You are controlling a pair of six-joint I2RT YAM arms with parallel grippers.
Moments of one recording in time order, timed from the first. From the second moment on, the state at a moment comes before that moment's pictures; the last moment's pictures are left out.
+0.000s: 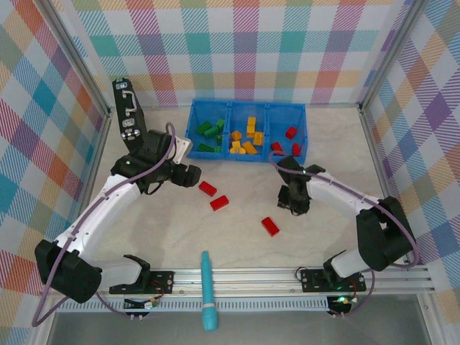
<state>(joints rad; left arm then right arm) -0.40 1.24 1.18 -0.84 0.07 0.00 0.52 1.48 0.97 -0.88 0.04 0.83</state>
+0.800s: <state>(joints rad) -0.40 1.18 1.18 -0.88 0.00 0.01 0.34 2.06 1.76 -0.81 0.22 0.23</state>
